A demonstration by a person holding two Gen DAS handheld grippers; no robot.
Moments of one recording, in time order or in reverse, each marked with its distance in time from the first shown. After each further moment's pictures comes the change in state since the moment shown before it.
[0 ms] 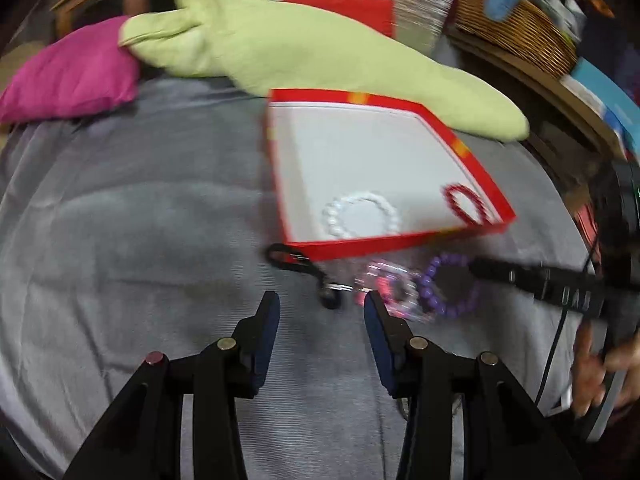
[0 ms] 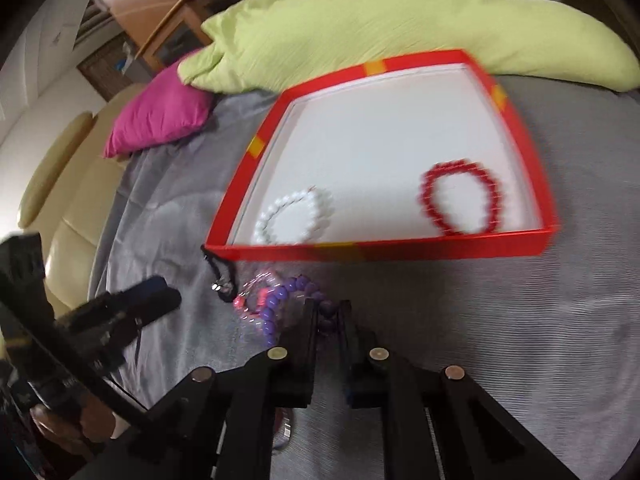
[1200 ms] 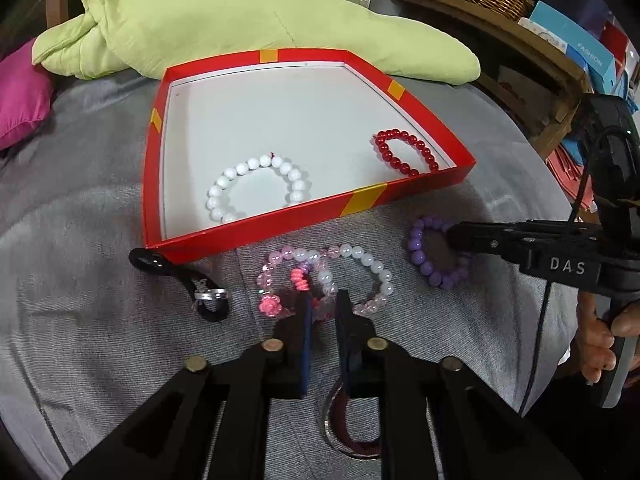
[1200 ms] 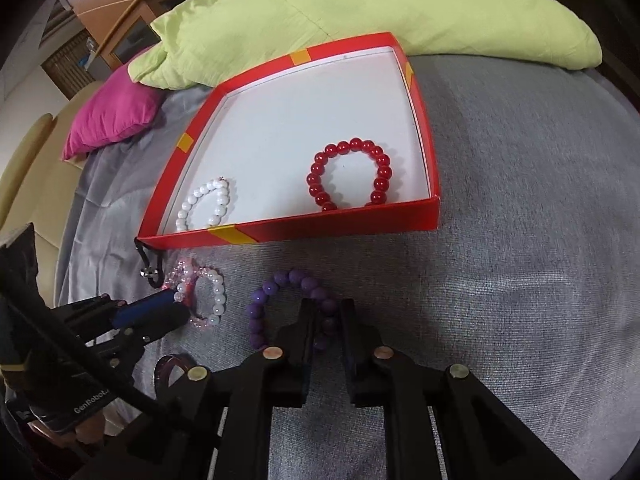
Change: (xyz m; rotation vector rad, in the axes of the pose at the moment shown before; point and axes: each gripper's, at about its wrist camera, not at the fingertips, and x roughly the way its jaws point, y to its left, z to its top) left arm 0.047 -0.048 0.002 0.122 0.104 -0.101; right arm -0.010 -0.043 -0.006 0.028 0.055 -0.144
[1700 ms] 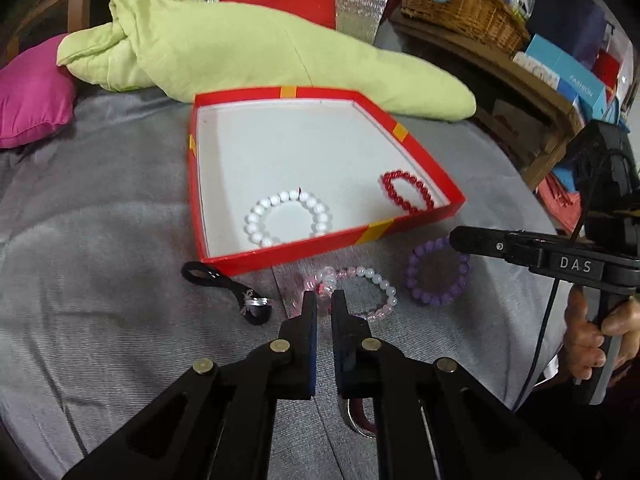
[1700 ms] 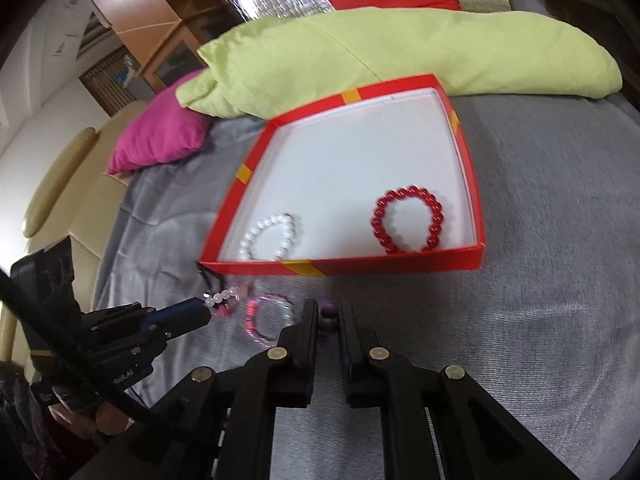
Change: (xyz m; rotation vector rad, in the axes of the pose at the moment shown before) left arm -0.043 0.023 -0.001 -0.041 -0.109 -0.033; right arm -0.027 0.020 0.009 -0.035 -0.107 0.161
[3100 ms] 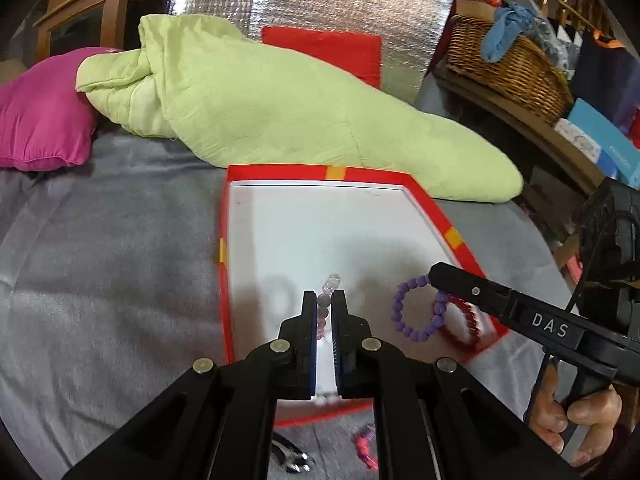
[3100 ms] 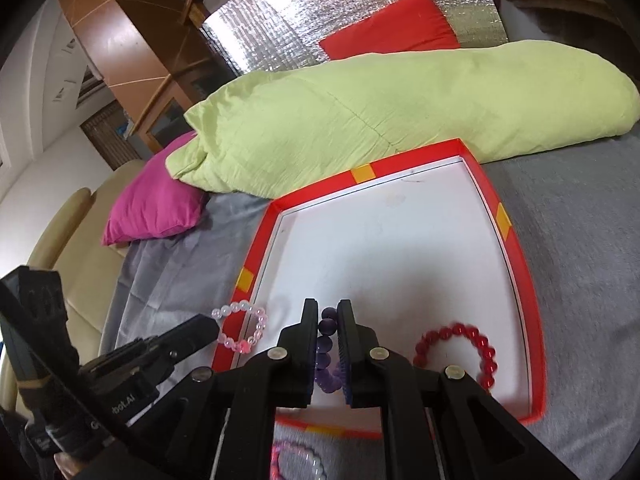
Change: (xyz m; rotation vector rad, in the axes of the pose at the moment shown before) left arm 0.032 0.029 0.083 -0.121 -0.149 0.096; right arm 0.048 0.002 0.078 0.083 -0.190 0.006
